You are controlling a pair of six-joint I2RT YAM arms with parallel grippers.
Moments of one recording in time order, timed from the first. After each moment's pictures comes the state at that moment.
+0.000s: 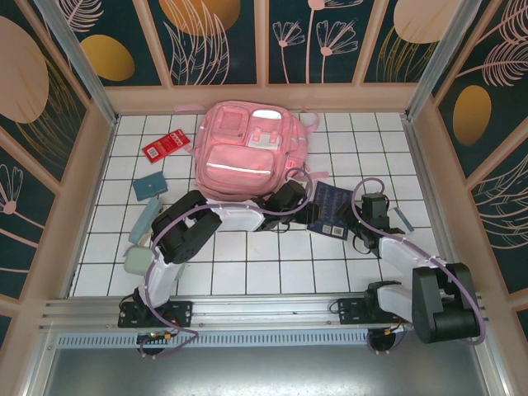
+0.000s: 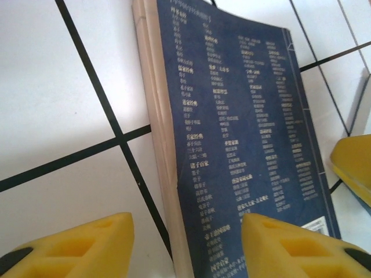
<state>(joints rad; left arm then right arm) -0.95 2.12 1.27 0.12 0.07 -0.70 0.13 1.16 0.34 -0.01 -0.06 0.76</state>
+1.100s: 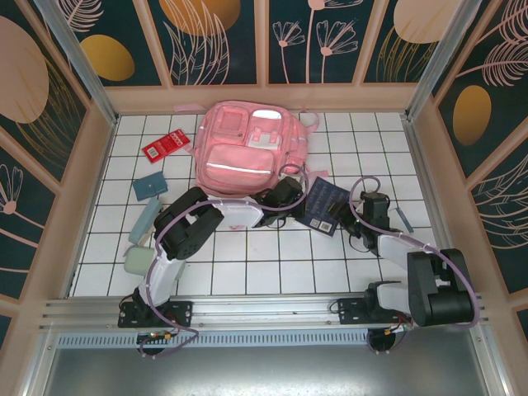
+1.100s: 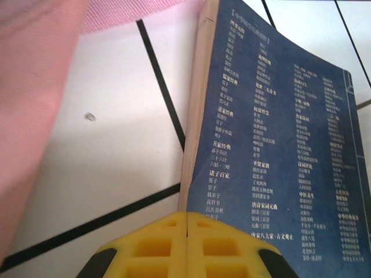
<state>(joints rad) -0.91 2.14 1.29 0.12 -0.01 -0.71 0.11 1.25 0.31 0.20 -0.35 0.77</state>
